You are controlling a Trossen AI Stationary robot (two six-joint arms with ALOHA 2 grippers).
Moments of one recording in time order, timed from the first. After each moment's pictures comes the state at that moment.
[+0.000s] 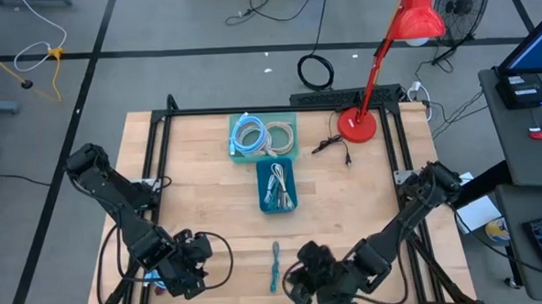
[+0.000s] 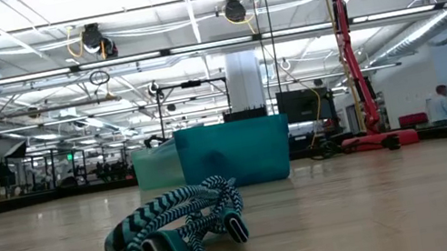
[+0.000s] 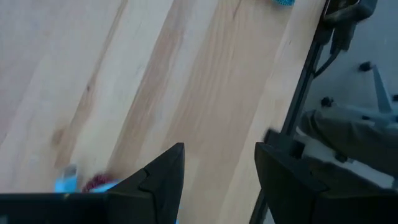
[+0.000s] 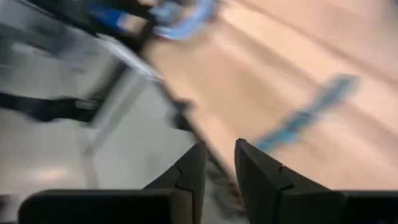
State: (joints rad) left arm -0.86 1.47 1.14 -0.82 -0.17 -1.23; right arm 0.72 1.89 1.71 -0.62 0.48 1.43
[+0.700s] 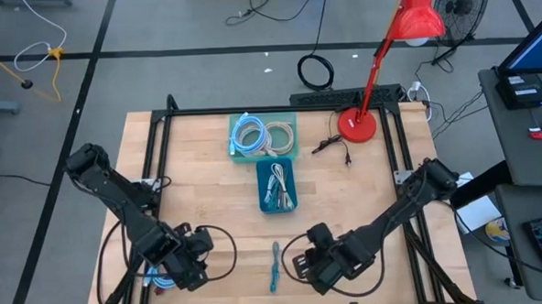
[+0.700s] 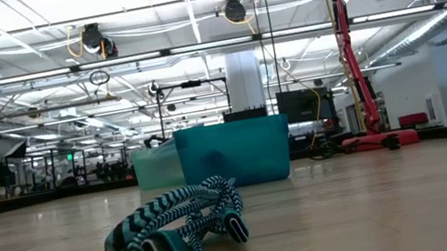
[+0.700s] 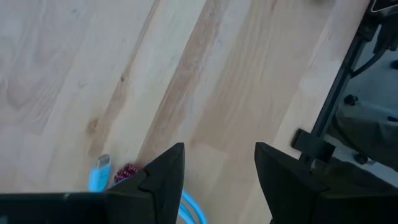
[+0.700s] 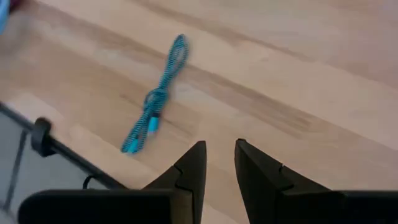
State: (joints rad) left arm -0.80 1.47 1.14 -0.91 -0.13 -1.23; right arm 0.64 1.89 1.59 -0.96 0.28 1.82
